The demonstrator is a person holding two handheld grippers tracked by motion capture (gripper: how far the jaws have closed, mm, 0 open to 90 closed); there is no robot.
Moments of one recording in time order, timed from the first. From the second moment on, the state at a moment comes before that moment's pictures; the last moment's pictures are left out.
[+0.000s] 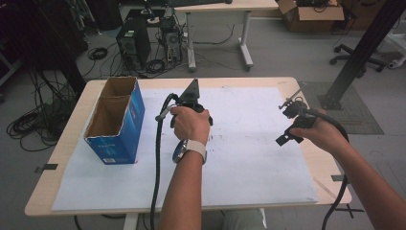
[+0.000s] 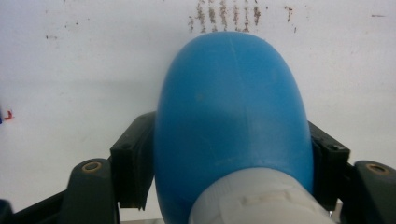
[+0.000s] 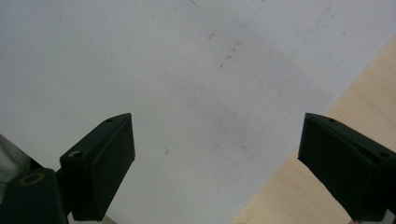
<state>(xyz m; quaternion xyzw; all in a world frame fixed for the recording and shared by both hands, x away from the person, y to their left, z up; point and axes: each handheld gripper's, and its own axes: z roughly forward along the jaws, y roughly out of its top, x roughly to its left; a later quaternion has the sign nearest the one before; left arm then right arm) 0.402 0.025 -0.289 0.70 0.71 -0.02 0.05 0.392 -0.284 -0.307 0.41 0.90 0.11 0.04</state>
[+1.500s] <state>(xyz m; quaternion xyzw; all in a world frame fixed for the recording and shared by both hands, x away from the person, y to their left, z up) 0.398 0.071 -0.151 0.74 0.67 0.01 0.06 0.389 -0.286 -0.303 0.42 0.90 0.12 0.04</state>
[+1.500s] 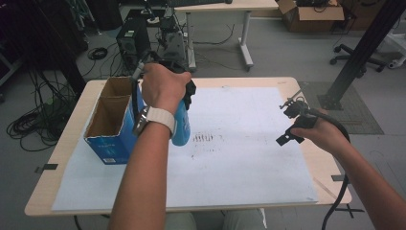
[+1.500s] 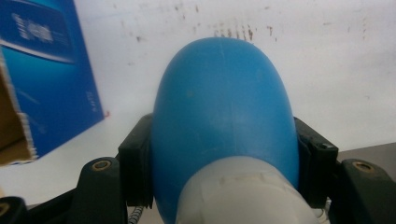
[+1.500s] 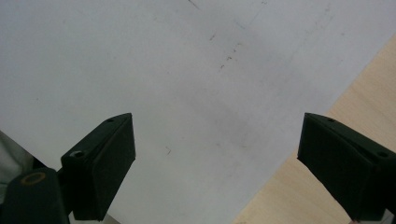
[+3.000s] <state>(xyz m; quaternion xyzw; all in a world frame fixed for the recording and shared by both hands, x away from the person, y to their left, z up) 0.418 0.242 -0.093 0.72 0.68 0.10 0.07 0.387 -0.291 -0.314 0.45 0.88 0.11 0.04</state>
